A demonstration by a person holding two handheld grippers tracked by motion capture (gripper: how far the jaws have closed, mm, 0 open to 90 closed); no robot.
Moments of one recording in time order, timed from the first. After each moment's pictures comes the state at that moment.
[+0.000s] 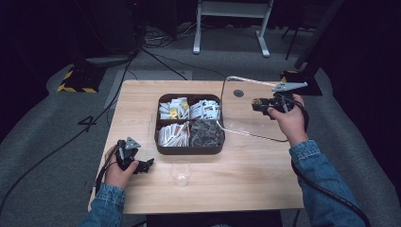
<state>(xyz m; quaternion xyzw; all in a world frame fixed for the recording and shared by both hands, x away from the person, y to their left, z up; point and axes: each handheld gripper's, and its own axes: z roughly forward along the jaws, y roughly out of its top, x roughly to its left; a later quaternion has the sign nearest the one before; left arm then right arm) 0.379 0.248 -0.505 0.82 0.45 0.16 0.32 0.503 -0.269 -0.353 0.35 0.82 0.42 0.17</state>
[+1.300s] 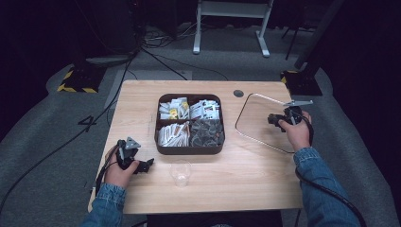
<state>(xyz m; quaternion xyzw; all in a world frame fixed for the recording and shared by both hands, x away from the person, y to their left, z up) 0.379 0.248 -0.505 0.82 0.45 0.16 0.32 0.529 -0.343 -0.455 0.47 0.79 0.35 0.17</state>
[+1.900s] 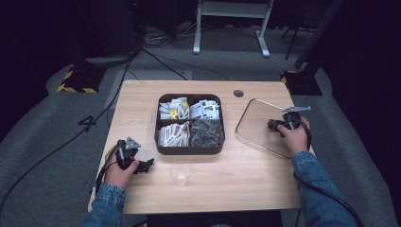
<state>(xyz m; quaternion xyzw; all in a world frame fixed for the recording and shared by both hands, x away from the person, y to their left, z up) 0.379 0.248 -0.505 0.82 0.45 0.16 0.32 0.527 -0.348 -0.482 0.49 0.78 0.34 0.17</state>
